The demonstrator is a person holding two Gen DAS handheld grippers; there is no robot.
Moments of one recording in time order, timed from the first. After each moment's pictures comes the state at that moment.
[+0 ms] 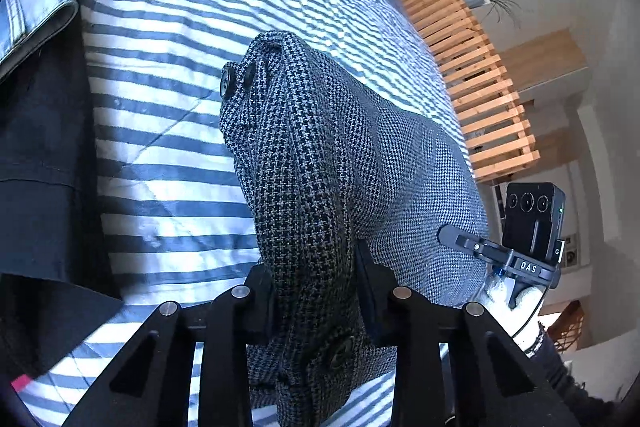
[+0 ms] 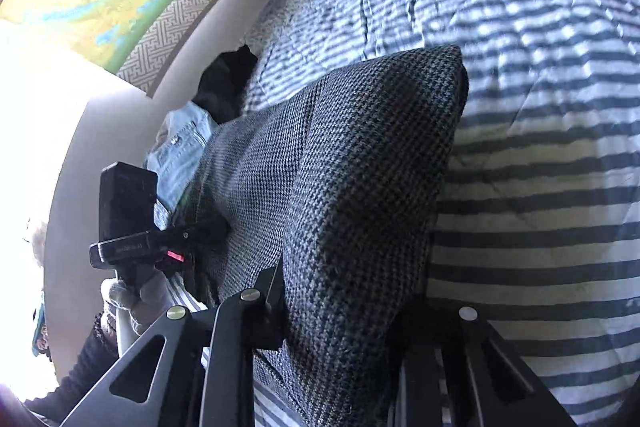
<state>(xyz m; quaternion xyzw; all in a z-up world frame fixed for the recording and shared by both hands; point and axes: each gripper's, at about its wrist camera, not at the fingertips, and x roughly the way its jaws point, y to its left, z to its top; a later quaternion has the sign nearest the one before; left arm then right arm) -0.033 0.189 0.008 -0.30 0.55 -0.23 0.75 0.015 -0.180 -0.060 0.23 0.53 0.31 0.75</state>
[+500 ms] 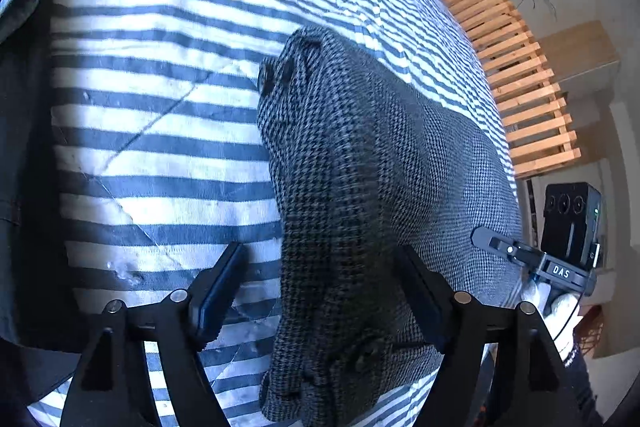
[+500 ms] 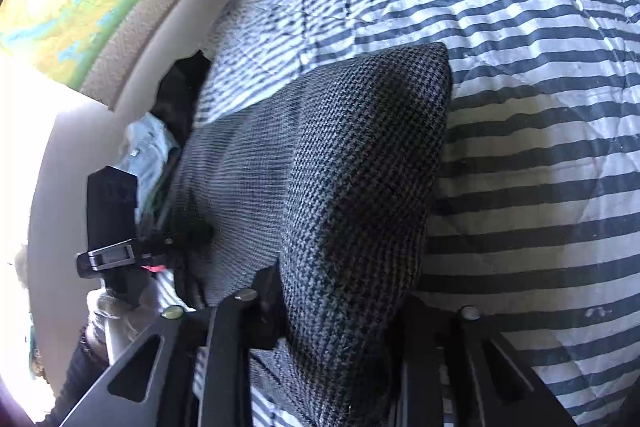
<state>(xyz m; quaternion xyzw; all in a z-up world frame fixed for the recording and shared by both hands) -0.008 0.166 -0.032 -0.26 0.59 -0.18 0.74 0.032 -0.199 -0.087 0.22 0.57 0.25 0.75</state>
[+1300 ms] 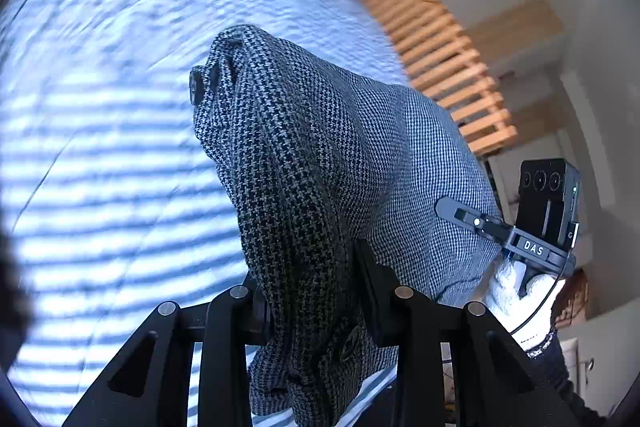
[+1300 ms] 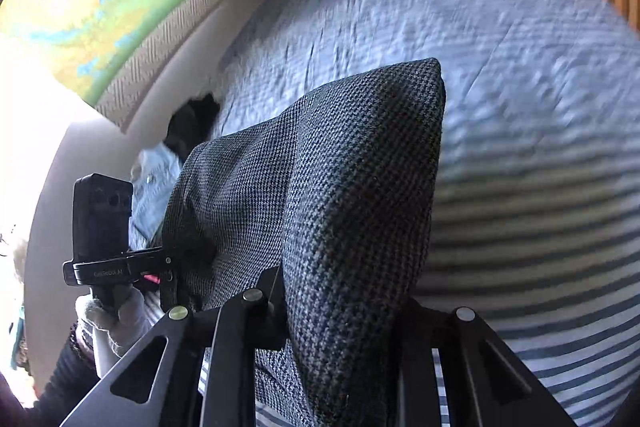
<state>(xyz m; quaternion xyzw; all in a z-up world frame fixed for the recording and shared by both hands) 0.008 0.058 0.080 -0.25 0.53 -0.29 0.75 0.020 -0.268 0.024 0.19 0.50 0.23 0.81</state>
